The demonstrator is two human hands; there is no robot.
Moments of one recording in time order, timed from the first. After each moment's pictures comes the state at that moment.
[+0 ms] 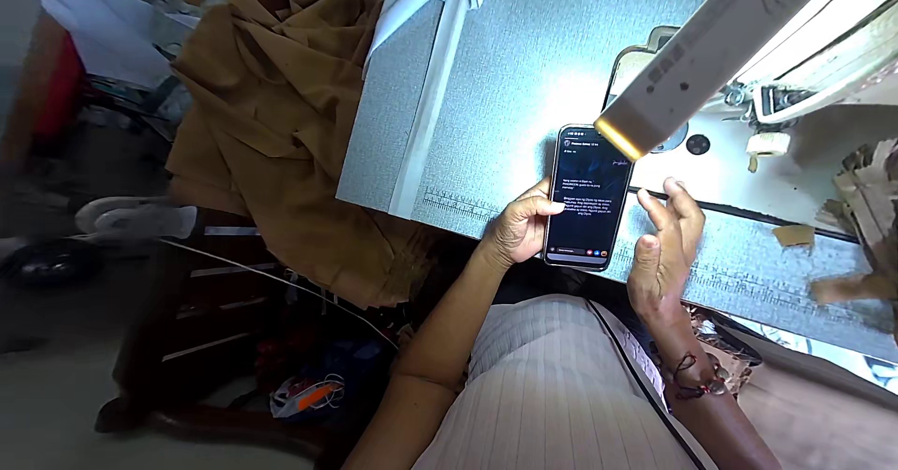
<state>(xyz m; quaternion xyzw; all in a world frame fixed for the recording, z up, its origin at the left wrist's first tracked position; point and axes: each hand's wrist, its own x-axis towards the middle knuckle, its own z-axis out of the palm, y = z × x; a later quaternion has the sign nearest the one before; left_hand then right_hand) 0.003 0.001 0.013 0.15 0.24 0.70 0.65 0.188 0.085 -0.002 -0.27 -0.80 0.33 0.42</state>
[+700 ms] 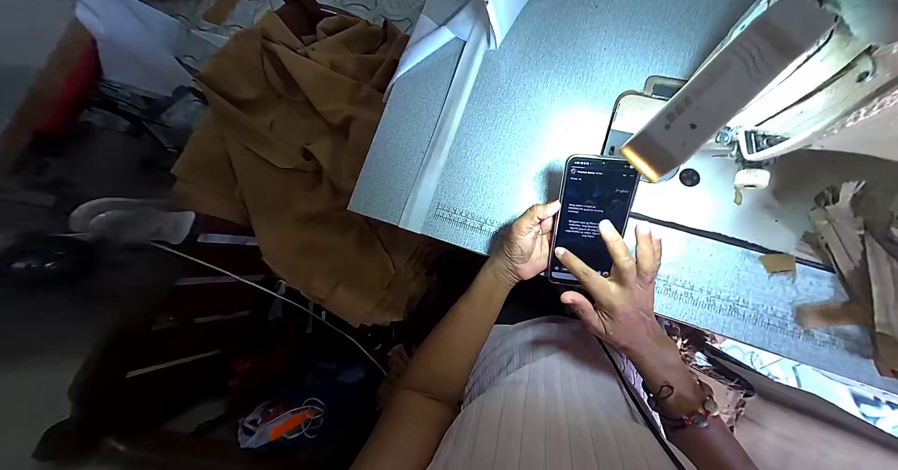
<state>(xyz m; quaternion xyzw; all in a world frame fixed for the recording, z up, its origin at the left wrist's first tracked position) 0.006 -0.001 0.021 0.12 0.27 0.70 0.66 0.177 0.062 -0.002 -0.16 -0.91 0.16 0.35</state>
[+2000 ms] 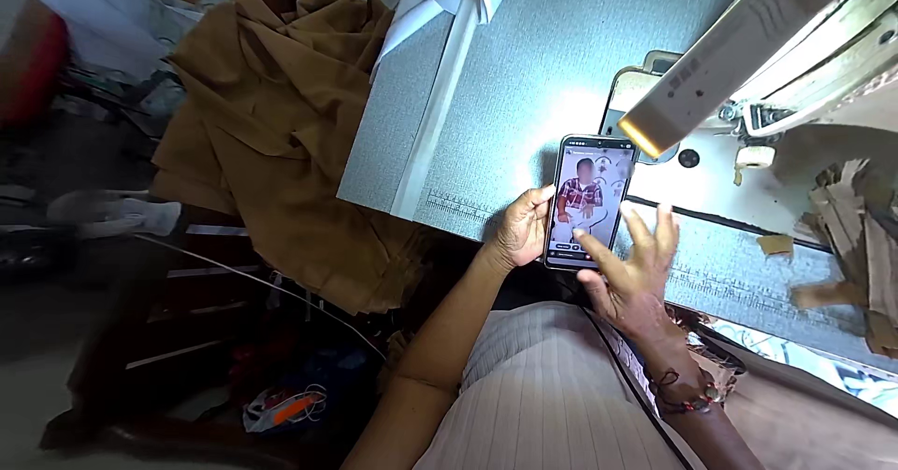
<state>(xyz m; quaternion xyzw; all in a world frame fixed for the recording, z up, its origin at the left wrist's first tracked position) 0.008 -0.004 0.023 0.14 0.29 0.69 0.64 0.191 0.068 0.000 -0.20 -0.90 0.18 0.34</state>
